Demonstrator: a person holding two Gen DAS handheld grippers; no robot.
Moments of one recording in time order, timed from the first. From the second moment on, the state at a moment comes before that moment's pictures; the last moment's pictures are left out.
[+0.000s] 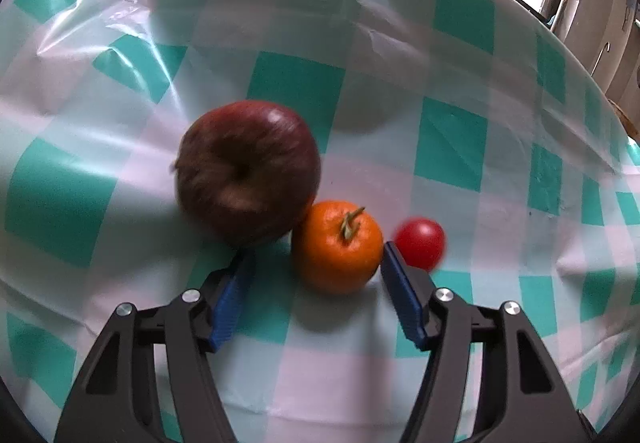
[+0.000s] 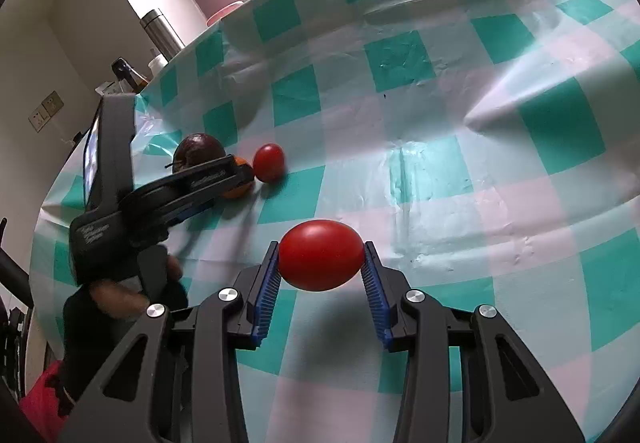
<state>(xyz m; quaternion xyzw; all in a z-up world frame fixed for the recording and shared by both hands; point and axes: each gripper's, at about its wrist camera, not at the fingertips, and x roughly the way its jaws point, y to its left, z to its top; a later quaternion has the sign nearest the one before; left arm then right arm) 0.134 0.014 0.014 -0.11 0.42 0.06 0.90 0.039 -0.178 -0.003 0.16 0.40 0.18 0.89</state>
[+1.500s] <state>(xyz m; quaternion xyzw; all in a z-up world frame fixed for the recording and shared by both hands) -0.029 0.050 0.031 -0.18 0.33 -0.08 0.92 -0.023 -0.203 -0.002 0.24 0.37 0.19 0.88</state>
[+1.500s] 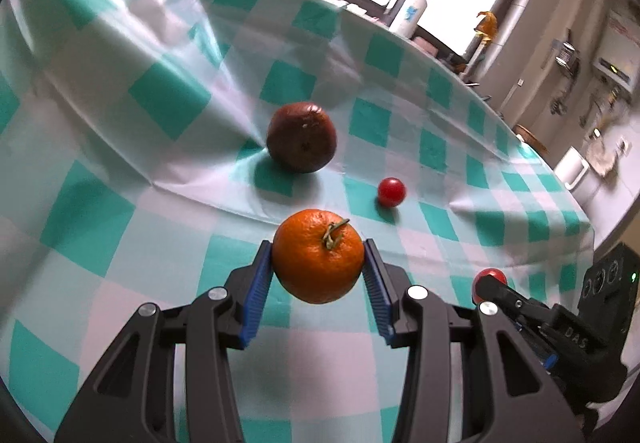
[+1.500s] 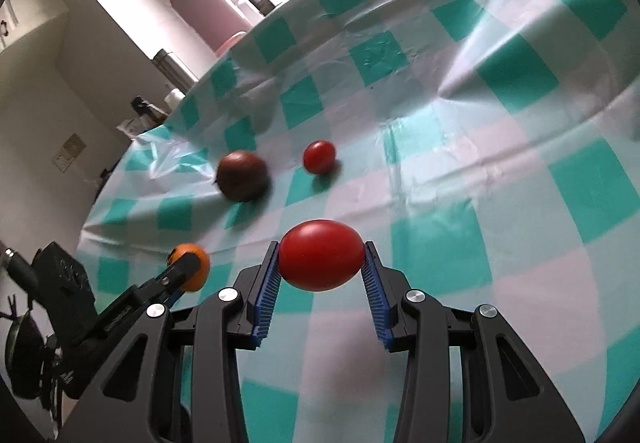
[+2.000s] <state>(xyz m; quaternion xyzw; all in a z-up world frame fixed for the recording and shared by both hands) -0.099 0.040 0.034 -0.20 0.34 -0.15 0.91 -0.108 -0.255 0.011 0.24 0.32 0.21 0.89</state>
